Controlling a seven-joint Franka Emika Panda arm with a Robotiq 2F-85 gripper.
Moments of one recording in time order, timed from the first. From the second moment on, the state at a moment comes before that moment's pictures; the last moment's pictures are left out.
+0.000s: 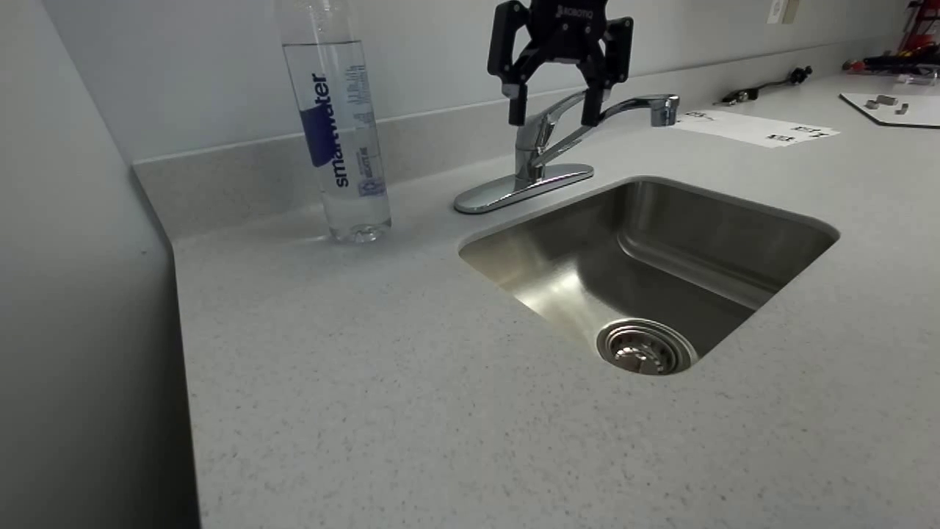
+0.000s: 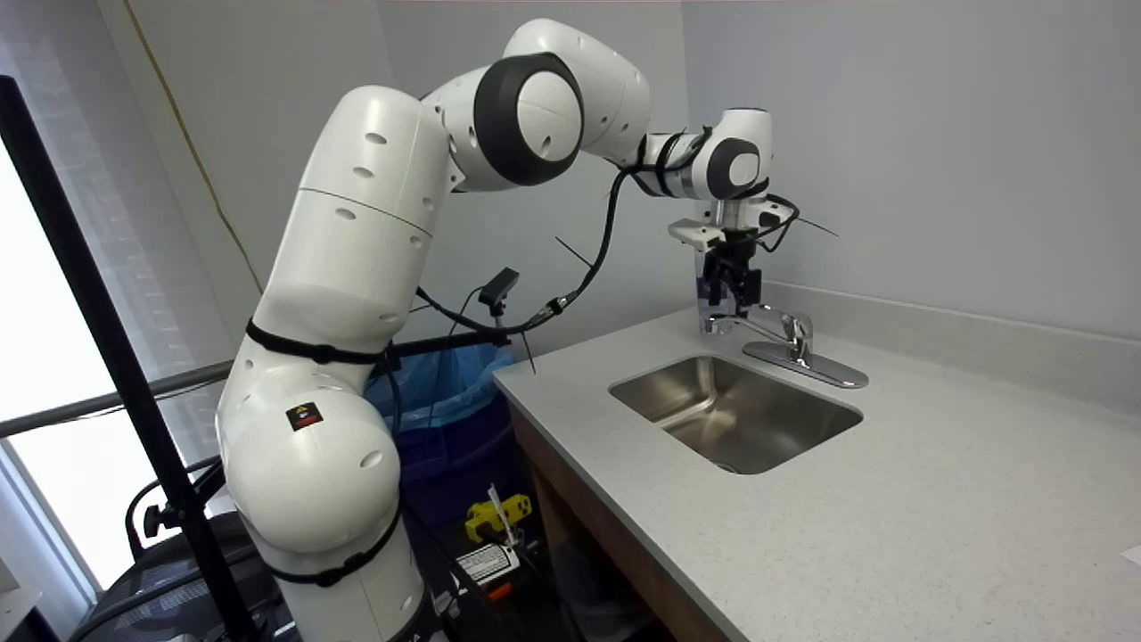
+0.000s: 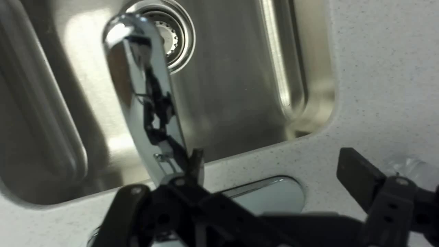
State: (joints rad) arm 0.18 0.57 0.04 -1.40 0.12 1.96 0.46
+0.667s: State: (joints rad) arm 0.18 0.46 0.00 -1.50 0.03 1.95 0.46
